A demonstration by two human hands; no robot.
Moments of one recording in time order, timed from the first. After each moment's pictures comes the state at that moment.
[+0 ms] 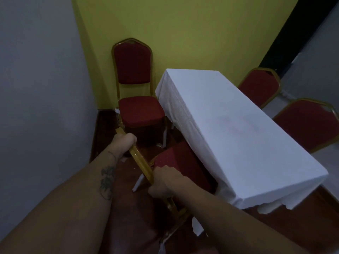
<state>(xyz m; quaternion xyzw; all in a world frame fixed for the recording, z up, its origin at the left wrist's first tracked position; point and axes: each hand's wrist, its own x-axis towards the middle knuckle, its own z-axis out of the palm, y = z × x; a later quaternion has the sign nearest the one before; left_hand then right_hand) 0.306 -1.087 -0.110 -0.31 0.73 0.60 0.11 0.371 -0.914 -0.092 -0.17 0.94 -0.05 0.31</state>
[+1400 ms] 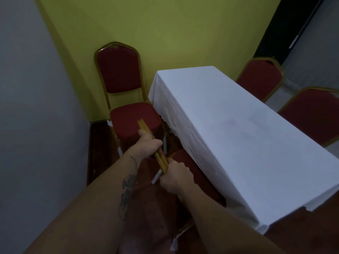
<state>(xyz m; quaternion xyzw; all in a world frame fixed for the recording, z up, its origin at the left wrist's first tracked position) 0.167 -1.040 -0.097 -0.19 0.80 0.53 0.19 0.236 -0.914 -0.142 0.01 0.95 -0.26 0.18</state>
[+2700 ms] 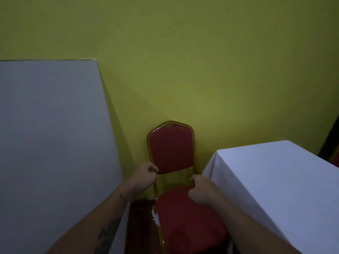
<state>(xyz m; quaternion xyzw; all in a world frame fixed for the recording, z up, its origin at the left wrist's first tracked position) -0.199 -1.362 -0.022 -0.11 0.89 0.44 0.02 -0.215 -1.144 -0.041 -0.08 0.95 -0.26 0.15</state>
